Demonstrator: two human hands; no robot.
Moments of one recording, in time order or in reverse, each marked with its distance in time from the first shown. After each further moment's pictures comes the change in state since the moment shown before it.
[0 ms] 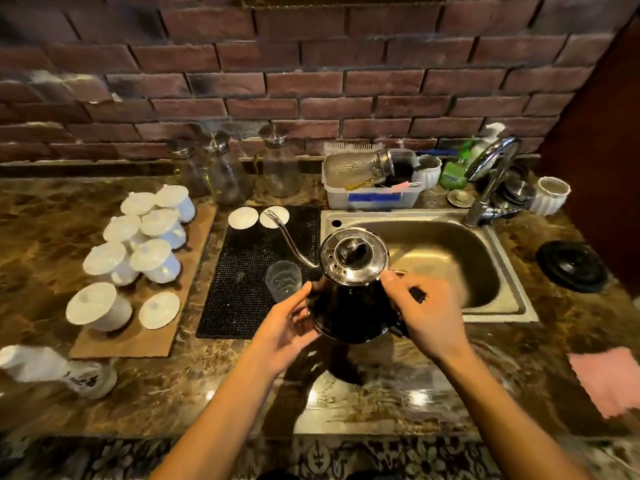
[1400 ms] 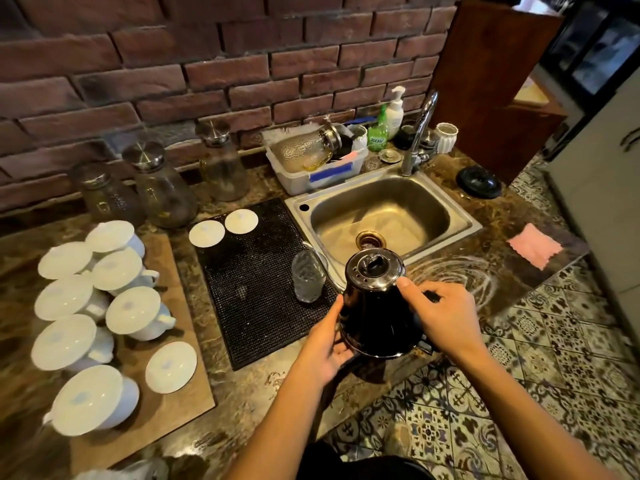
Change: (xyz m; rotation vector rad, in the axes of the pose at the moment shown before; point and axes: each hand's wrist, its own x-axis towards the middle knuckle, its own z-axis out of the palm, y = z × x) left_hand 0.022 0.020 -0.118 0.383 -0.102 -0.434; right_hand -0.077 -0.066 0.155 -0.291 0.464 0.397
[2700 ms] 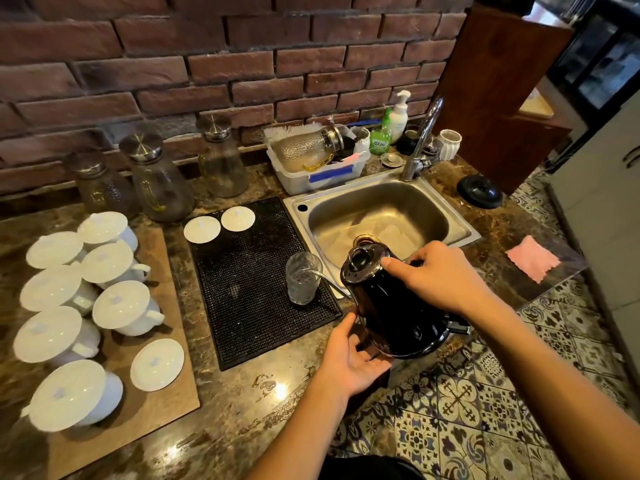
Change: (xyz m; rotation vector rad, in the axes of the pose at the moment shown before) left_hand -0.009 -0.025 0.048 -0.564 -0.141 -0.297; right_hand 0.070 -0.046 -0.025 -0.455 -0.317 0.090
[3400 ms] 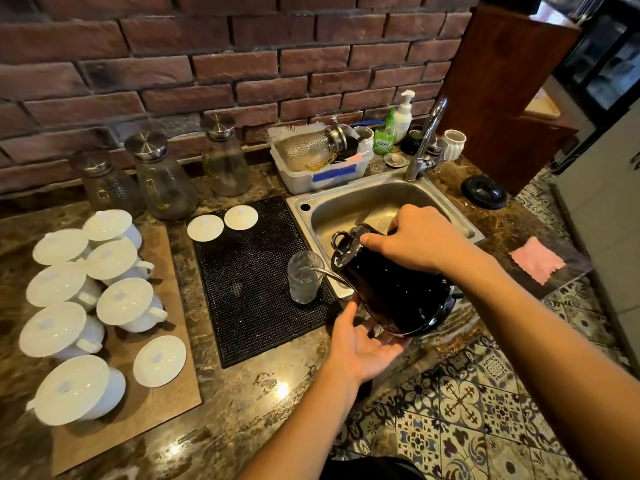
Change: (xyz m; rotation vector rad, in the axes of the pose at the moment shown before) left_hand -0.005 -0.001 0.024 -0.099 -0.139 -0.044; right_hand 0.030 -0.053 -0.023 -0.274 -0.027 -0.121
